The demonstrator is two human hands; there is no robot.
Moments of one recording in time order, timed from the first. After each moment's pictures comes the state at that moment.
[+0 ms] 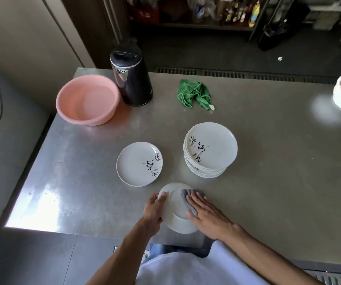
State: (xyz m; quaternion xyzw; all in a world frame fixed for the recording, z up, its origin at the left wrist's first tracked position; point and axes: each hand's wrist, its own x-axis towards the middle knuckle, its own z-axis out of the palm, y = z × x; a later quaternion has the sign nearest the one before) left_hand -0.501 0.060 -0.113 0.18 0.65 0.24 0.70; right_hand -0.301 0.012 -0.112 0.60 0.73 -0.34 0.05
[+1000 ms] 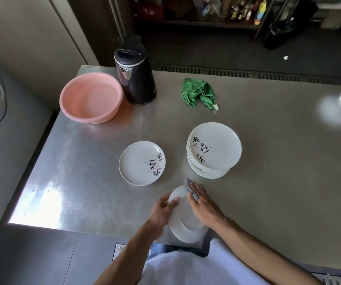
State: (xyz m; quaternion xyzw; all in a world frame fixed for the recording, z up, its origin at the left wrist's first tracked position) left_hand -0.495 0.049 -0.097 0.28 0.59 0.21 0.72; right_hand -0.319 0.045 -0.108 0.64 0.66 -0.40 -0.06
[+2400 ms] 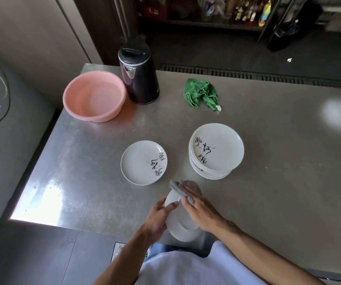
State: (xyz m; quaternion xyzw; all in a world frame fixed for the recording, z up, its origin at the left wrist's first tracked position) left_hand -0.504 0.040 -0.098 0.20 0.55 0.26 0.77; right_hand -0.331 0.043 -0.090 0.55 0.70 -0.42 -0.19
